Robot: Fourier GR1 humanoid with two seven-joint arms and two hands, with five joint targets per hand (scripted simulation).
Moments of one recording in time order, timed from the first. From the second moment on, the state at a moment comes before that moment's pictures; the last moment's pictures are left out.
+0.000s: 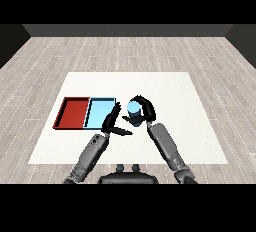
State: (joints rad) left arm -0.29 0.00 -0.37 -1.28 0.22 0.16 -0.19; right arm -0.46 0.00 0.27 -1.32 -0.09 -0.21 -0.18
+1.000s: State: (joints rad) left arm -0.38 0.00 -0.45 -1.17 0.30 0.22 -0.24; right arm -0.48 0.00 0.37 -1.33 -0.12 -0.25 -0.19
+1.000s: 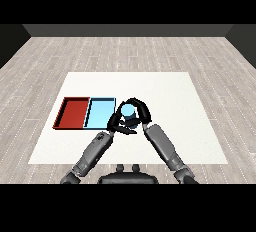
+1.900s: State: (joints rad) left arm -0.45 0.02 -0.51 -1.12 0.32 0.33 -0.21; right arm -0.53 -0.01 0.49 -1.31 -0.20 -0.33 -0.21
